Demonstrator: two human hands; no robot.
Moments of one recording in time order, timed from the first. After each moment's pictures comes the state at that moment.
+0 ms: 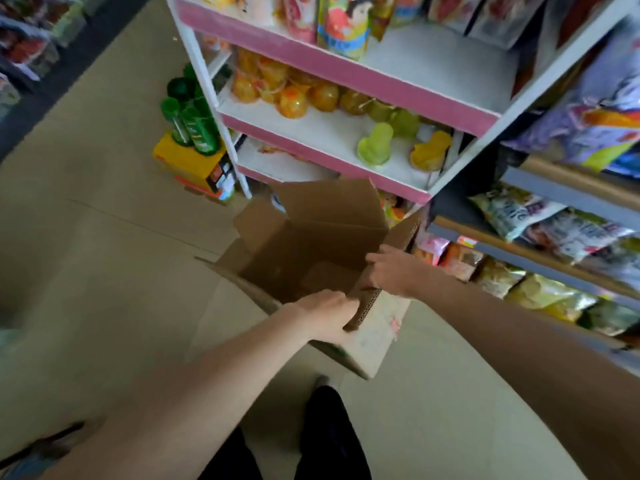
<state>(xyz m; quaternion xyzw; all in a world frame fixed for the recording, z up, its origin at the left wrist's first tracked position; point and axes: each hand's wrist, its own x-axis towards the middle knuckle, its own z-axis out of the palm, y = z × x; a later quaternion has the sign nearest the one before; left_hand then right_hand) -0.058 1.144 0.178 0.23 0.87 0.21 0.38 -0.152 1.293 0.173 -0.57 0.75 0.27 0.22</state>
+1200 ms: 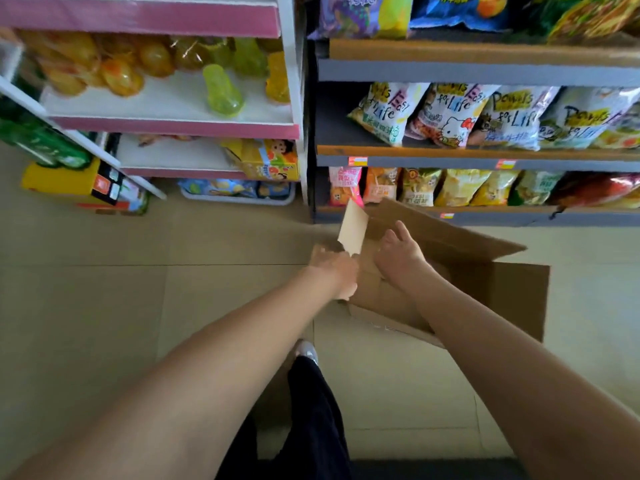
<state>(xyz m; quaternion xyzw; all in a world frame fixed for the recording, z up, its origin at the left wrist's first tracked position) -0.055 1.399 0.154 0.27 0.88 -0.02 0.38 -0.057 1.527 0.129 -0.21 0.87 0.29 0.34</state>
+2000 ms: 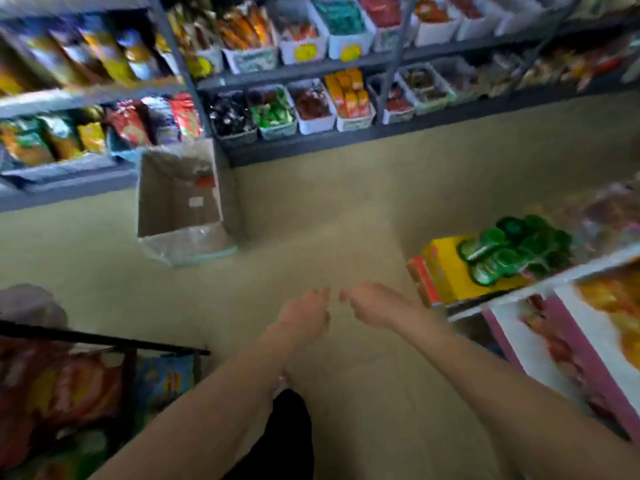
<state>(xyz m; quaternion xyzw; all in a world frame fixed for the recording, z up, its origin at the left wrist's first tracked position) 0.108 0.680 0.187 -0.43 0.84 0.24 0.22 -0.032 0.709 0.188 -0.65 0.66 0.19 0.32</state>
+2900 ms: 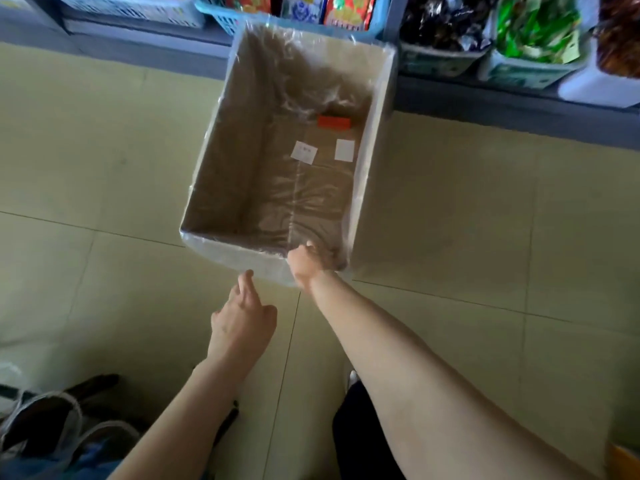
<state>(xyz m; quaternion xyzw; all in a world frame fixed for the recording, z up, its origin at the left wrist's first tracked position) 0.354 0.254 -0.159 -0.81 0.48 0.34 0.08 0.272 0.161 -0.260 -0.86 0.34 0.32 0.19</state>
